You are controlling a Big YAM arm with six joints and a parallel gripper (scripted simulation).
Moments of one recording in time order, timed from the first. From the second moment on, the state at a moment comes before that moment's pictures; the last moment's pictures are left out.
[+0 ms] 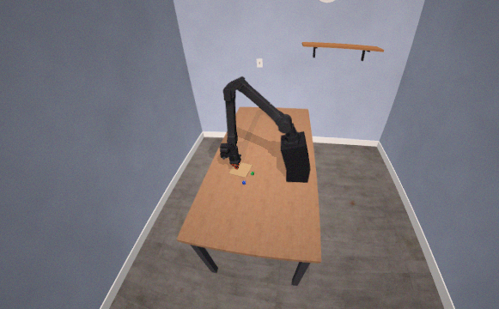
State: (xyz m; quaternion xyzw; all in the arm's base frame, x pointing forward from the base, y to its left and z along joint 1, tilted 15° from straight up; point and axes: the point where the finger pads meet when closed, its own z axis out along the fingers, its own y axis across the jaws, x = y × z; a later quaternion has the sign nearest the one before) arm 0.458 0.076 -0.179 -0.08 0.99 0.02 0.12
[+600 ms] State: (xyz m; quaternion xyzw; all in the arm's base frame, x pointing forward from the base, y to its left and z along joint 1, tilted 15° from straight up) arm 0.458 0.076 -0.179 -0.08 0.99 0.02 0.12
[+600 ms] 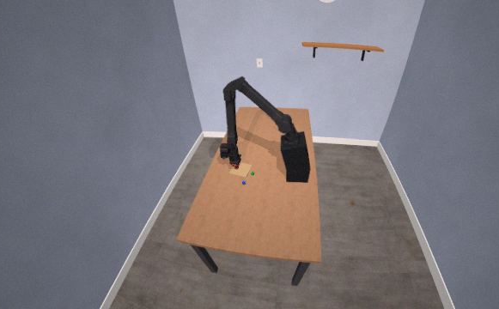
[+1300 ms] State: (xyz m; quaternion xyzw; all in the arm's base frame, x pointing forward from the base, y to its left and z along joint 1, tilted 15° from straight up) arm 0.459 0.076 -0.181 -0.08 0.99 0.02 0.12
